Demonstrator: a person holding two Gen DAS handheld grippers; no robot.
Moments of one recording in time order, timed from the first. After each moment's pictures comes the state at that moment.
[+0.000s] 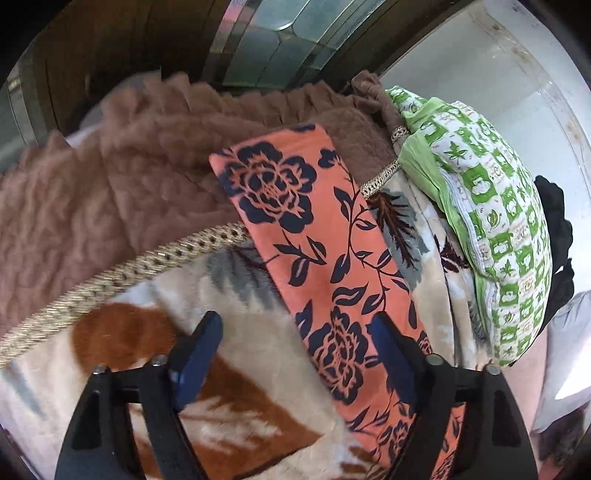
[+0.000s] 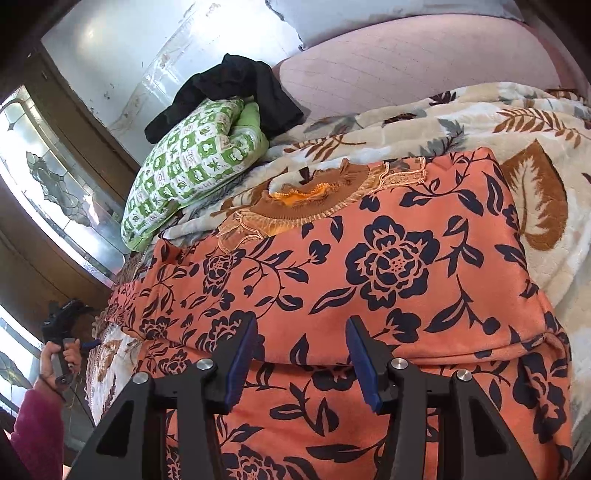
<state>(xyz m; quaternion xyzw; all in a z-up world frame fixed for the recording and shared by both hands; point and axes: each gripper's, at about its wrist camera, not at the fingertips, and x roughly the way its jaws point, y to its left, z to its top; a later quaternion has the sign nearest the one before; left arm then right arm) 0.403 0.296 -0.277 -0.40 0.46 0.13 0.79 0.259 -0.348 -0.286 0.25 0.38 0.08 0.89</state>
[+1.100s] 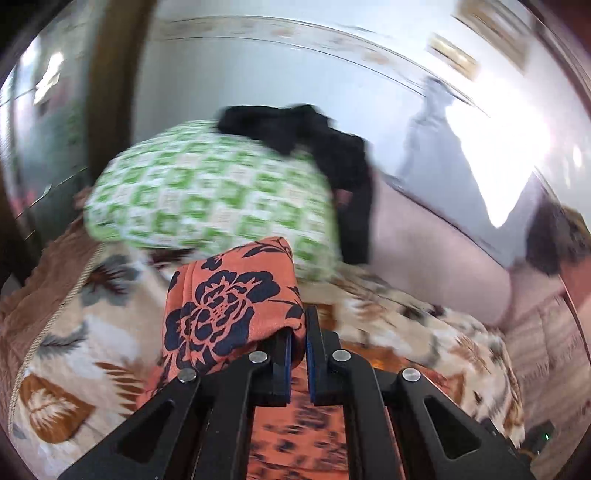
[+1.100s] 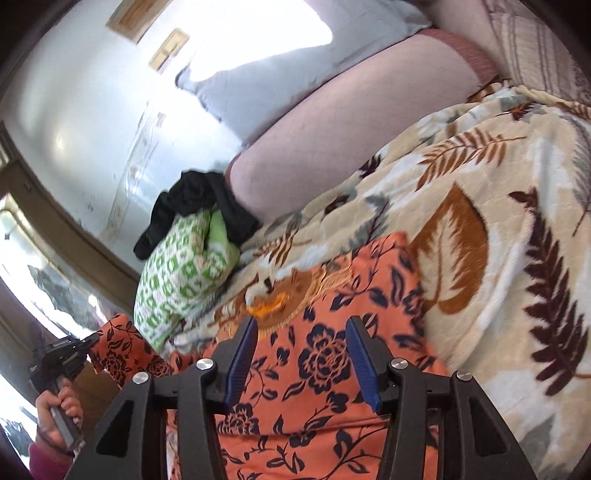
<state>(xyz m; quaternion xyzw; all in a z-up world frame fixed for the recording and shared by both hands) 0.412 -0.040 -0.080 -0.11 0.37 -0.14 0.91 0.224 -0.461 -0.238 0.39 0.25 0.00 0.89</state>
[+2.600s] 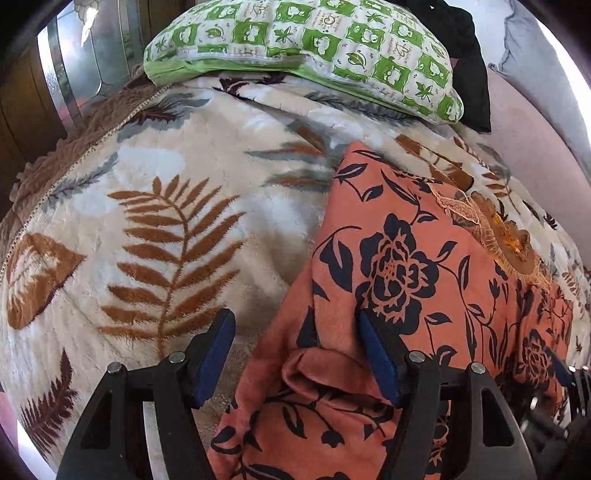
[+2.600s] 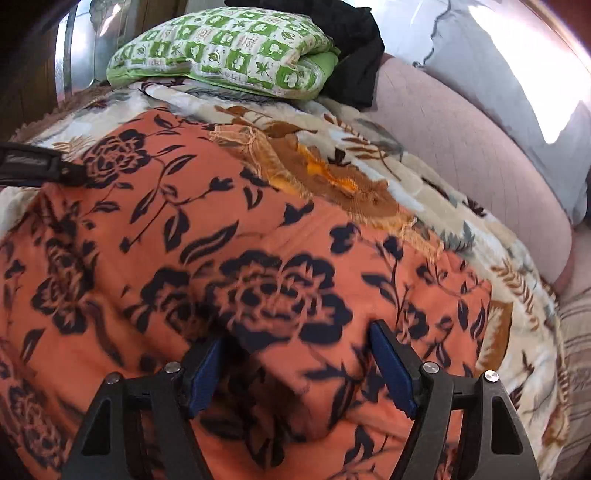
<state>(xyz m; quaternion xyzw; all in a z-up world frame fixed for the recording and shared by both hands) 0.366 -0.001 -0.273 -0.08 0.52 0.02 0.85 0.306 -0.260 -0.301 -0.17 0.44 0.02 0.88</state>
